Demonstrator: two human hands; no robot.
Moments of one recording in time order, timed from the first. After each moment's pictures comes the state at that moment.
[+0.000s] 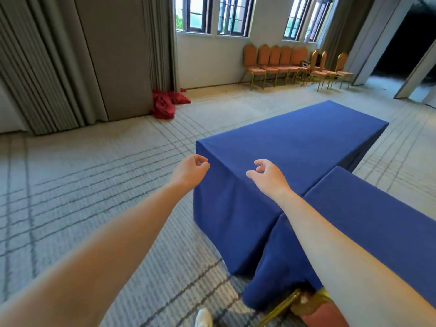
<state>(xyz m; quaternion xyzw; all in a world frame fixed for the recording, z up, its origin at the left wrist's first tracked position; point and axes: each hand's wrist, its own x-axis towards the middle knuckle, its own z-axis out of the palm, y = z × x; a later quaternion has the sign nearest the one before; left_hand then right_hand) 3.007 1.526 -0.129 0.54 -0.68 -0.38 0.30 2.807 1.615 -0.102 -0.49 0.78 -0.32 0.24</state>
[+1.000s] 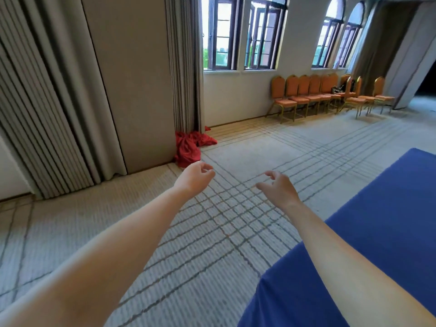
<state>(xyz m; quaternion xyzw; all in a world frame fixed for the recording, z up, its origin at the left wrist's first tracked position) 3.049 0.868 -0.067 0.53 -0.72 -0.34 0.28 2.829 0.953 -0.073 -0.51 0.76 -0.34 0.22</state>
